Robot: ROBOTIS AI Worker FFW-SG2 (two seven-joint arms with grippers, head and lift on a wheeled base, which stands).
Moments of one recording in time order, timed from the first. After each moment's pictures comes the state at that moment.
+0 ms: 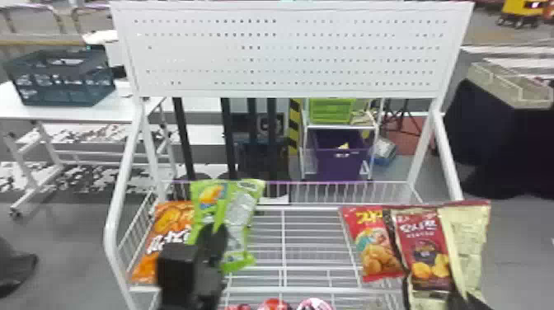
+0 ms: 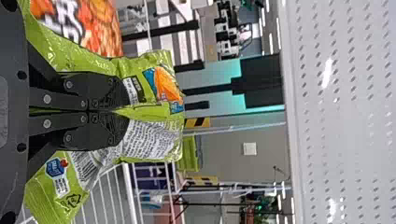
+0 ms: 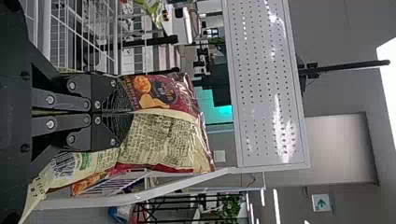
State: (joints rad) left arm 0.20 0.38 -0.40 -2.07 0.22 0.30 0.45; right arm 0.92 -0.18 -0.03 -2.33 -0.22 -0.18 0.06
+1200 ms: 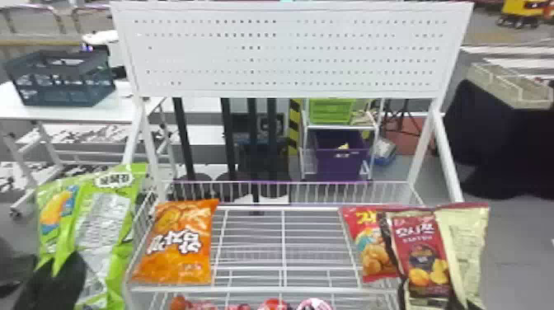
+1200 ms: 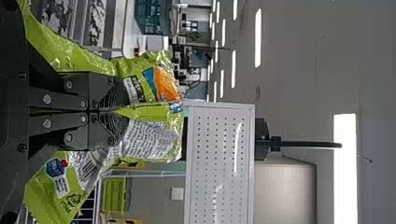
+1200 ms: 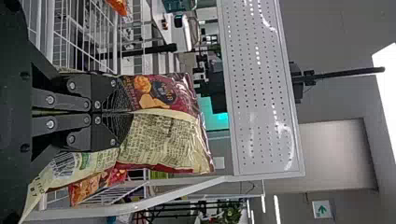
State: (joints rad) left arm 0.92 0.35 0.07 -2.38 0.24 -0.28 0.29; right arm 0.99 -0.18 -0.02 -2.38 -0.21 -0.20 0.08
